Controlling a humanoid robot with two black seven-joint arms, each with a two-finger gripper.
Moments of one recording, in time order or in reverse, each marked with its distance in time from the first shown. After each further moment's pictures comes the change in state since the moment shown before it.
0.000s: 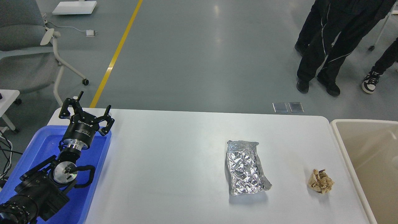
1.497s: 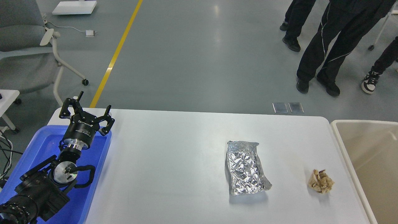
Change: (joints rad) left arm 0.000 0.000 0.000 0.000 0.000 0.000 0.000; right arm 0.126 -0.010 0.708 -0.004 0.010 -0.059 0.002
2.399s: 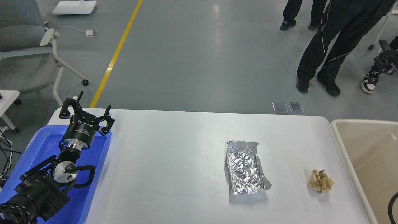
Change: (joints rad) left arm 0.000 0.000 0.000 0.000 0.000 0.000 0.000; right arm -0.058 -0.019 0.767 0.561 -0.009 0.004 0.233
